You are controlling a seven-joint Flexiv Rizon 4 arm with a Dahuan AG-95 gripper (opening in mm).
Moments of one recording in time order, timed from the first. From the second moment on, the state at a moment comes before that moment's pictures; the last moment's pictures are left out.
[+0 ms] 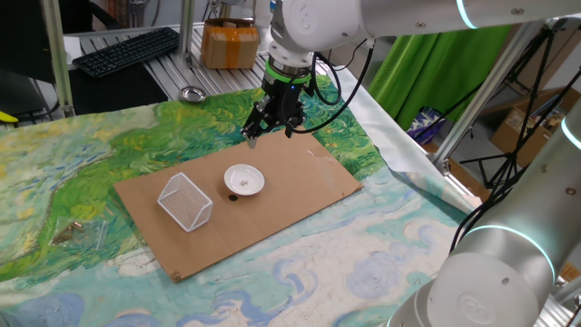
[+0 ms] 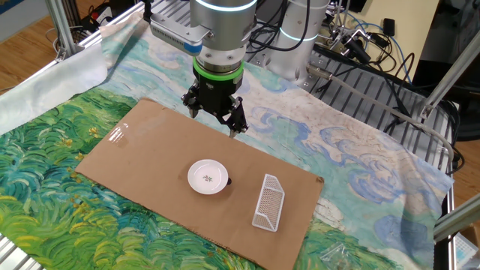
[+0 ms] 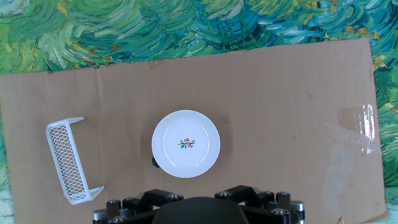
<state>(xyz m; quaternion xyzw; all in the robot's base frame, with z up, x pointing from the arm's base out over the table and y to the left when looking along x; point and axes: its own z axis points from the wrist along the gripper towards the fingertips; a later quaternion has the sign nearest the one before) 0.500 0.000 0.170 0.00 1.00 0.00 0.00</state>
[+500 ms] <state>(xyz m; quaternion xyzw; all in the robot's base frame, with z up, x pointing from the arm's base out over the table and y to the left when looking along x) 0.500 0.000 0.170 0.04 1.00 0.02 0.00</state>
